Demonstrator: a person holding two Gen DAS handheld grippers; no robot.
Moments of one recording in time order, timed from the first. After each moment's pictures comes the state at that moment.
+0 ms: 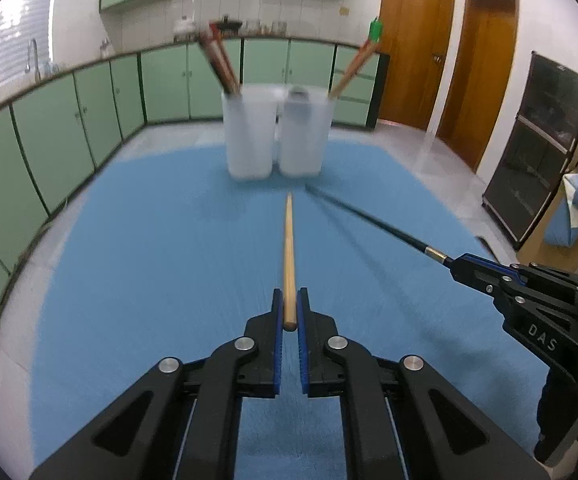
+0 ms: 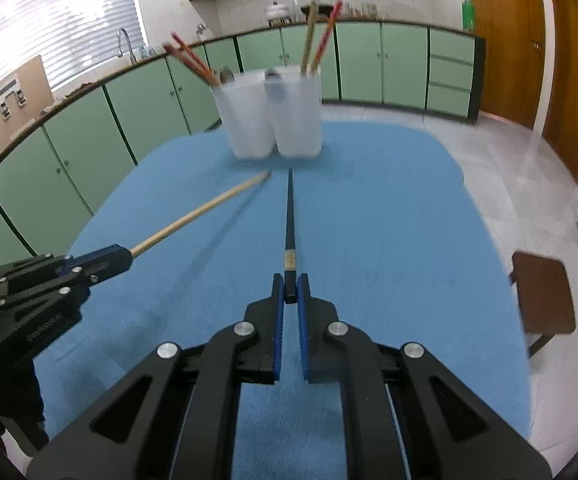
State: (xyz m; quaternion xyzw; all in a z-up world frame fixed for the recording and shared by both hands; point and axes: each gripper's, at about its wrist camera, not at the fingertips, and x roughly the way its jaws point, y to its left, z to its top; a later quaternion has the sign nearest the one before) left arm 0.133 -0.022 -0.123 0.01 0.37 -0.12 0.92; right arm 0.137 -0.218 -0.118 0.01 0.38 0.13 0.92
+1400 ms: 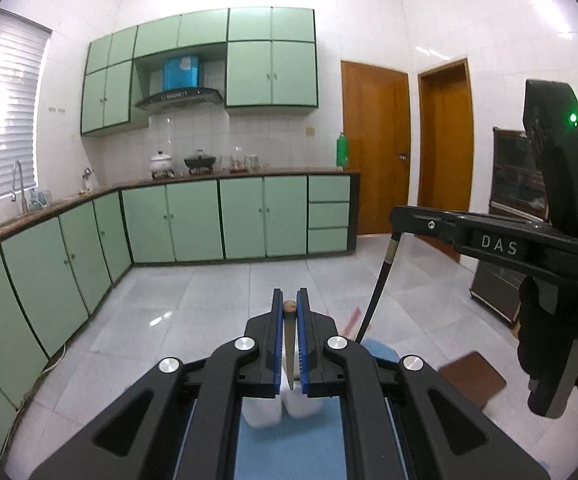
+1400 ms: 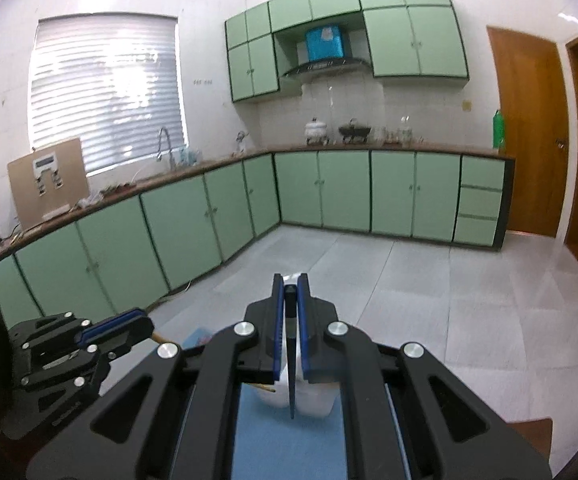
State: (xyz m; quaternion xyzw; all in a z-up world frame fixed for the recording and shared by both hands) left arm 0.241 -0.030 0.093 0.04 0.15 -0.16 0.97; right arm 0.296 -0.210 0.135 0.02 0.19 0.18 0.97
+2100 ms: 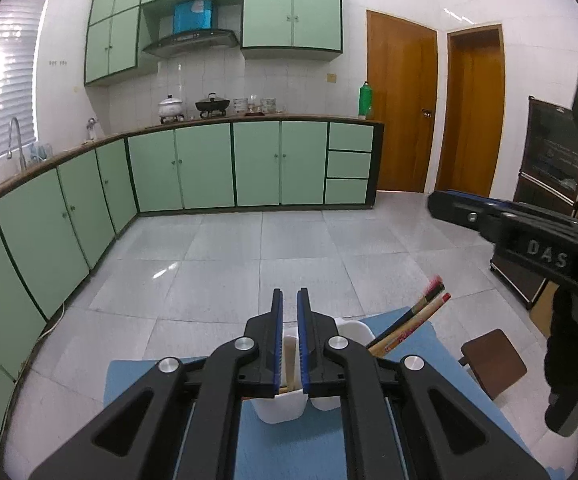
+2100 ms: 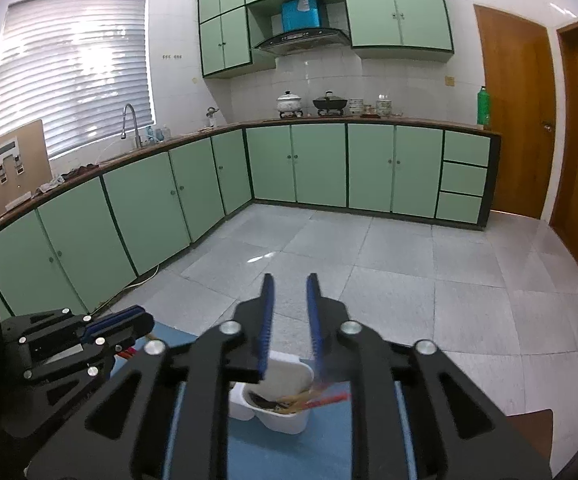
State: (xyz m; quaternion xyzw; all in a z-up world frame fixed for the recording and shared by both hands) left arm 0.344 -0.029 0.017 0.03 0.25 -0.14 0.96; right arm 0.368 -0.204 0.057 0.01 0.24 0.13 0.96
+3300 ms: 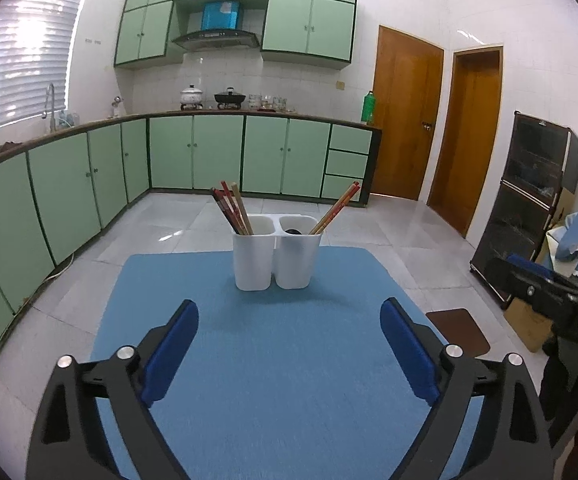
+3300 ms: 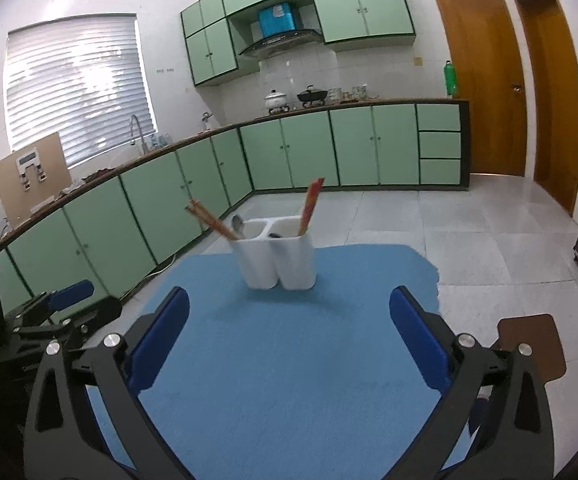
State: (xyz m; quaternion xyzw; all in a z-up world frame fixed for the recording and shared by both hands) left arm 0.108 -0.006 -0.017 -0.02 0.25 -0.12 0.96; right arm 0.108 -0.246 -0.003 0.07 0.25 0.13 0.96
